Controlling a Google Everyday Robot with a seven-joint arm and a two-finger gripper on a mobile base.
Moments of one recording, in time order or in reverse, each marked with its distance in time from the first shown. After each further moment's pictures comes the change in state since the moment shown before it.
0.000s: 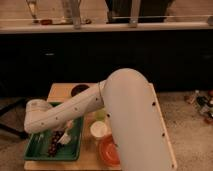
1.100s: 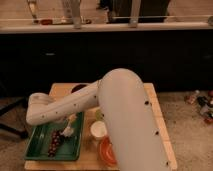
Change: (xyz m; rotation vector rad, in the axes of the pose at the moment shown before) arm 0.029 -0.020 0.007 -0.011 0.040 0.006
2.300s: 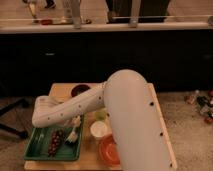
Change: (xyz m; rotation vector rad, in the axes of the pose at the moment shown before) arm -0.004 0.033 0.022 -0.076 -0.042 -0.036
